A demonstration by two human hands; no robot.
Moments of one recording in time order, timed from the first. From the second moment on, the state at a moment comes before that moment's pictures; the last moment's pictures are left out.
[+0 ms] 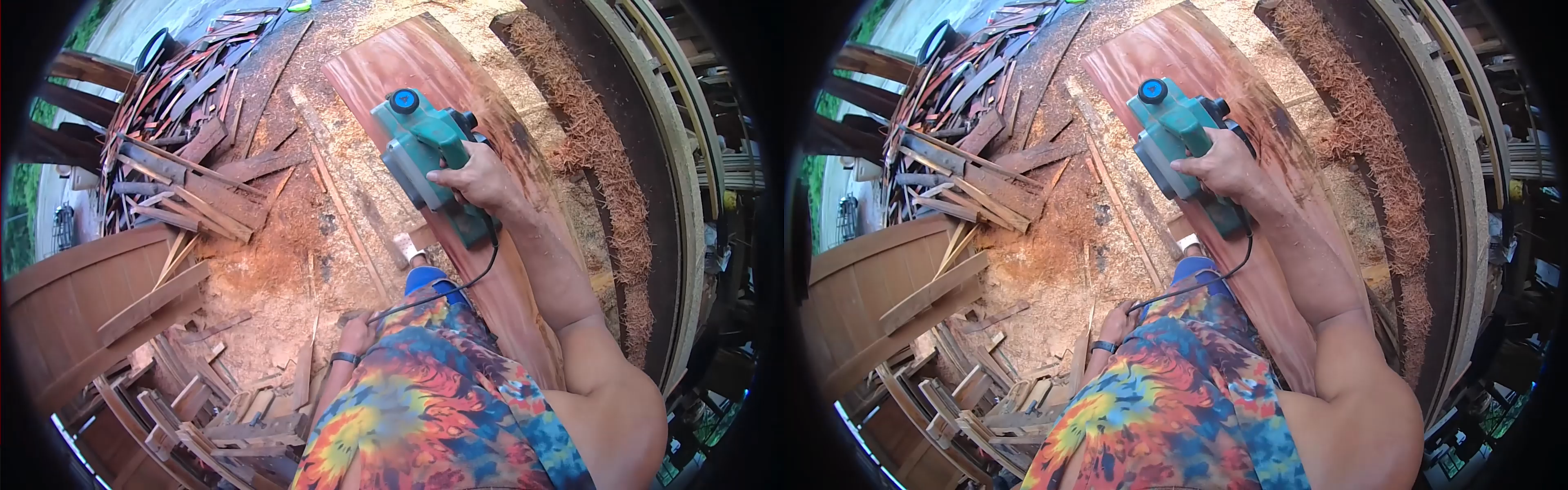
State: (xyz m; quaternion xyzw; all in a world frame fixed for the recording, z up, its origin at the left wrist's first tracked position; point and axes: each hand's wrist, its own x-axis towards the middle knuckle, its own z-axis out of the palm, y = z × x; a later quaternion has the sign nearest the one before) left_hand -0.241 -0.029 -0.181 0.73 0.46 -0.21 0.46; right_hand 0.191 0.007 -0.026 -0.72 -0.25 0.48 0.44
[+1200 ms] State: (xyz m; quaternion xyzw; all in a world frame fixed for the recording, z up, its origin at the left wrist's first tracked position) left_hand -0.352 -0.037 -0.205 0.86 0.38 0.04 0.35; right_hand 0.039 -0.234 -0.008 -0.77 -0.16 0.22 0.58
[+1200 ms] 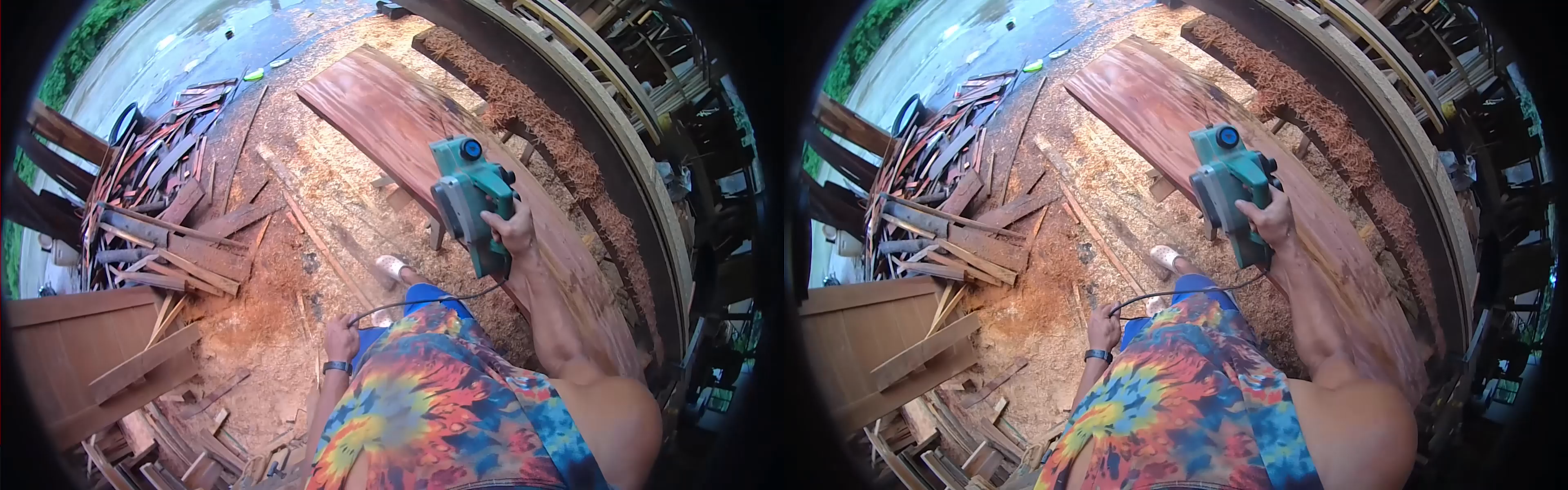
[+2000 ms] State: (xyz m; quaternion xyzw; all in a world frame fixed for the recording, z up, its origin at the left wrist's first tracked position) left_hand -0.119 -0.400 -0.147 0.92 -0.34 0.03 0.18; right_hand -0.621 -0.714 -0.024 -0.49 0.67 -0.12 0.54
